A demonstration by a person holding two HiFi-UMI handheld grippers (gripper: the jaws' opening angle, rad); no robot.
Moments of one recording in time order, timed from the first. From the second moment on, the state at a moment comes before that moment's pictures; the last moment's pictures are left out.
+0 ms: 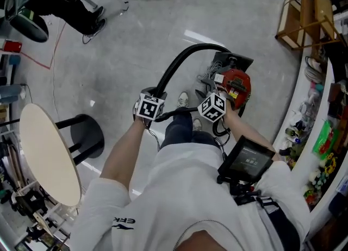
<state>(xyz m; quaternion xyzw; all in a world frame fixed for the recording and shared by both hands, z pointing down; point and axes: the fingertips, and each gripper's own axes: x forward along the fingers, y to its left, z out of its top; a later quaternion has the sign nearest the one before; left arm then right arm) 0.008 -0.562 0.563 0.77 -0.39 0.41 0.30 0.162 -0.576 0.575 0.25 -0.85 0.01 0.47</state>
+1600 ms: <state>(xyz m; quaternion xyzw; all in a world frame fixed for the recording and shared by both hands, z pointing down) 0.095 -0.381 0.550 0.70 -0.36 0.24 0.57 0.104 -0.246 0.603 0.31 -0.79 0.11 0.51</state>
